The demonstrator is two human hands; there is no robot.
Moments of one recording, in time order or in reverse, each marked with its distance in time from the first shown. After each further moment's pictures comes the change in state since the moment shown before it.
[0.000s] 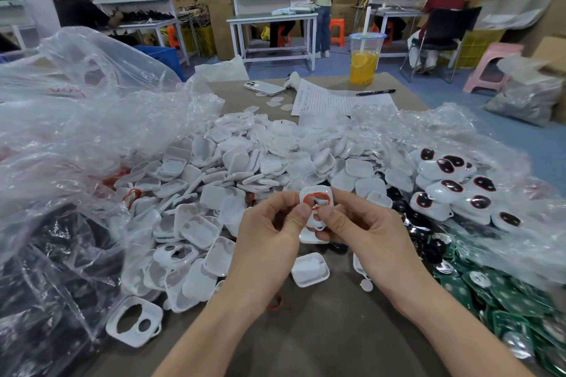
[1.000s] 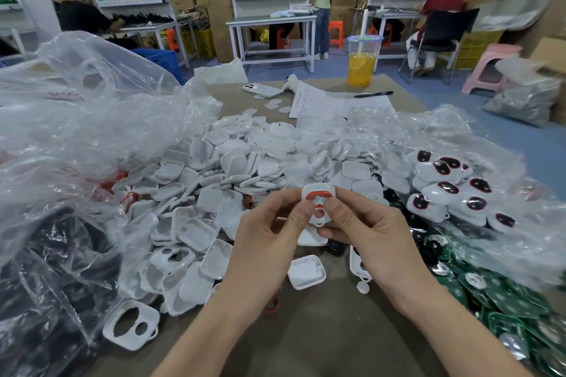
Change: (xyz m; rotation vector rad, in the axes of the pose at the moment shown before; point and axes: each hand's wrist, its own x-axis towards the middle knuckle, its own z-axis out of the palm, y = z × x) left_hand -0.003 0.001 0.001 -0.064 -0.084 0.082; right_hand 0.002 -0.001 -0.004 -0.002 0.053 -0.009
